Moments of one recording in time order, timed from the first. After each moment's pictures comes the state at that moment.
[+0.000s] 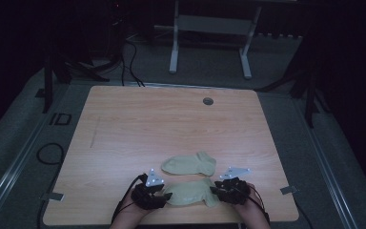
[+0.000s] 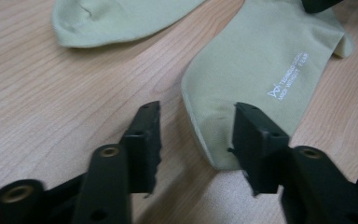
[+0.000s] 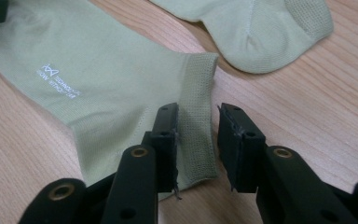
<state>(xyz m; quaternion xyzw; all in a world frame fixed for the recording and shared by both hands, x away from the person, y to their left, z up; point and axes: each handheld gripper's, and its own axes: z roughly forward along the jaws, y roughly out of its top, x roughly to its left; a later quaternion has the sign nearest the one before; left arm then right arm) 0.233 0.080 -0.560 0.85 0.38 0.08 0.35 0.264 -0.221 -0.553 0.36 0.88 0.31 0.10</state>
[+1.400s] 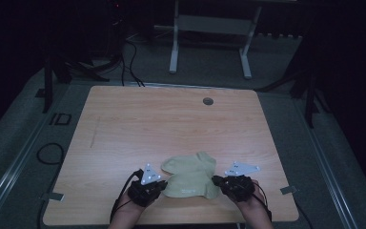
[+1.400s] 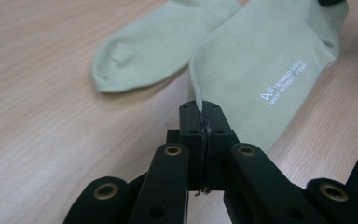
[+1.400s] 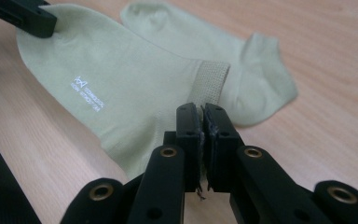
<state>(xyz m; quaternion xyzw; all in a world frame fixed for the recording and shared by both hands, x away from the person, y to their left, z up) 0.231 0.089 -0.527 0.83 0.39 0.12 0.39 0.257 -0.221 -0.512 0.34 0.85 0.37 0.13</state>
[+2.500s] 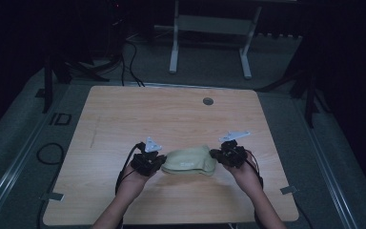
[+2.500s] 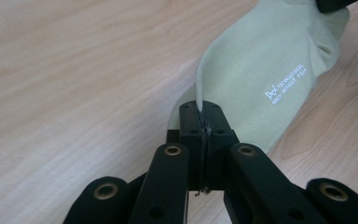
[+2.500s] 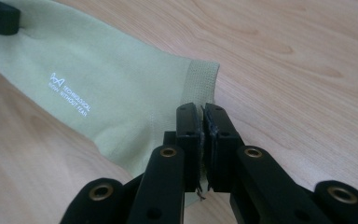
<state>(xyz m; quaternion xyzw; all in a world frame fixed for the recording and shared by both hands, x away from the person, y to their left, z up) 0.303 0.088 -0.511 0.81 0.42 0.13 0.37 0.349 -0.208 -0.496 0.37 0.85 0.34 0.12</state>
